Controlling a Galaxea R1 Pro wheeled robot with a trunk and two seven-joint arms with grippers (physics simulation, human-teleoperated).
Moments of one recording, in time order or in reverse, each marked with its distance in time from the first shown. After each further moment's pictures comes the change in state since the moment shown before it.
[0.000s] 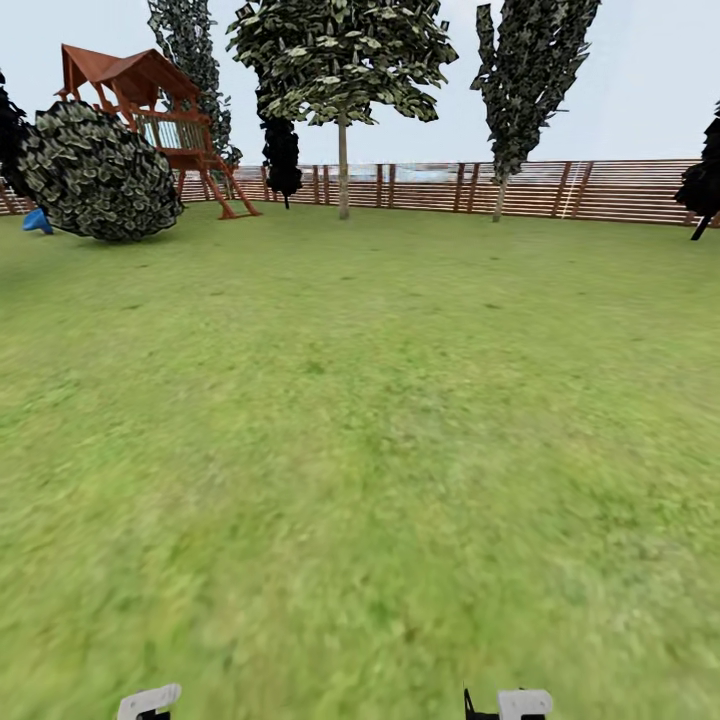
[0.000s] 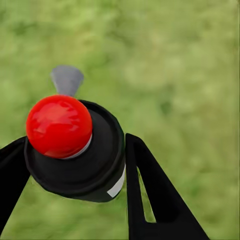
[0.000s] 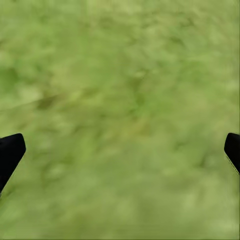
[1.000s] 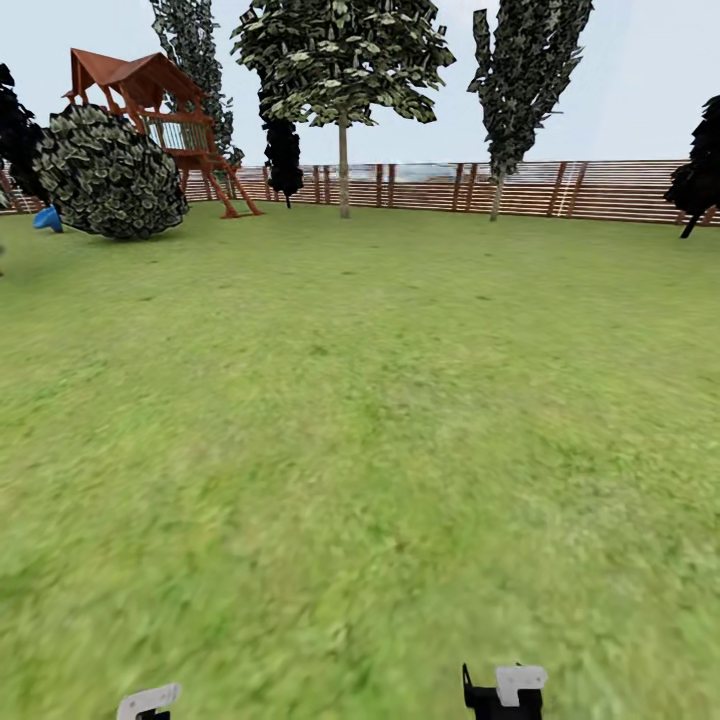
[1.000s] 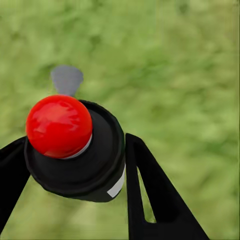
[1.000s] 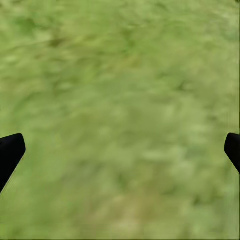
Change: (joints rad) left arm 0.000 0.001 0.000 -0.002 0.002 0.002 0.000; right arm -0.041 -0.005 0.000 -0.006 0.000 -0.003 -0.003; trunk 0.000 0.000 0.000
